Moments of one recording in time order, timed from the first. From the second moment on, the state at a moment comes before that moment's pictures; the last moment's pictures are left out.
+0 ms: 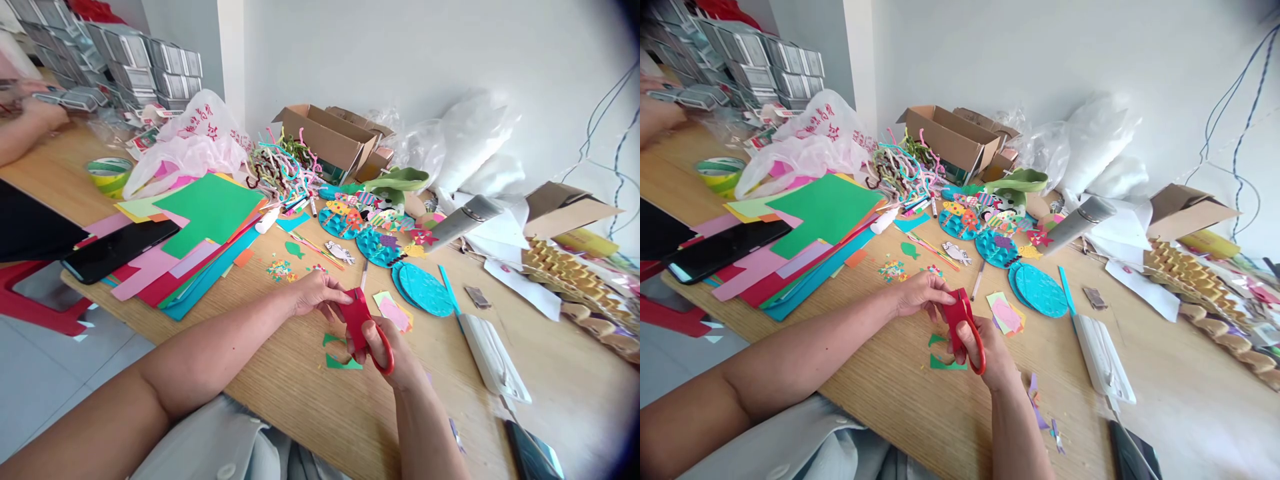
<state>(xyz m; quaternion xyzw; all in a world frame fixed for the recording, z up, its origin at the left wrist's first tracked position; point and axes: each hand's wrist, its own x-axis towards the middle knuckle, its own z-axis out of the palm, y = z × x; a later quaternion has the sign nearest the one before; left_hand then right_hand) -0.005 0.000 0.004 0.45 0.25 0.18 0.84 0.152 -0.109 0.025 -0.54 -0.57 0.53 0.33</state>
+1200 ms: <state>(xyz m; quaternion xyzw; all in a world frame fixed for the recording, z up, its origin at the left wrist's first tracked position) -0.006 -0.001 0.009 0.48 0.26 0.19 0.82 0.153 -0.109 0.024 -0.55 -0.56 0.53 0.32</state>
